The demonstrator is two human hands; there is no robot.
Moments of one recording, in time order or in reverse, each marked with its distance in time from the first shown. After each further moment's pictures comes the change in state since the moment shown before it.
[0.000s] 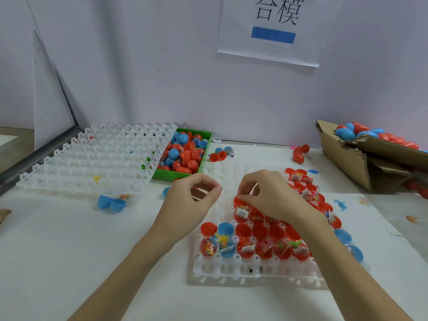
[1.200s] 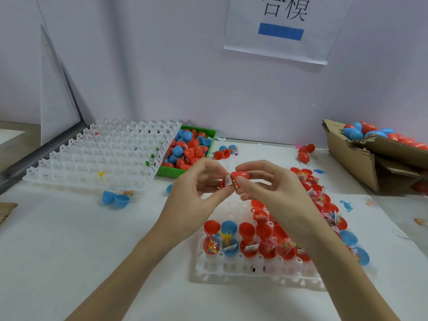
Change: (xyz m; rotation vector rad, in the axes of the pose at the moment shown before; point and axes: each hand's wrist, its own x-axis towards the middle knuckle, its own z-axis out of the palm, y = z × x) left_hand -0.003 0.009 0.001 -0.157 -0.025 0.184; right_hand -0.039 -0.037 -0.006 0.904 0.174 0.051
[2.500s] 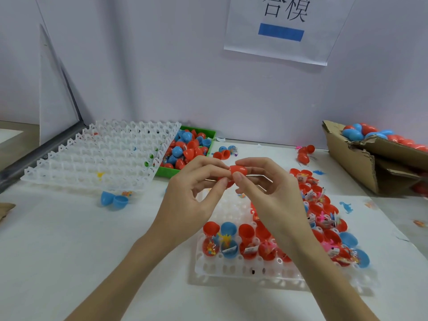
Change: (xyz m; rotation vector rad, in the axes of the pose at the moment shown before) left_hand 0.000 0.001 -0.003 0.125 0.027 0.252; right_hand -0.008 -0.001 0.020 0.015 0.148 -0.179
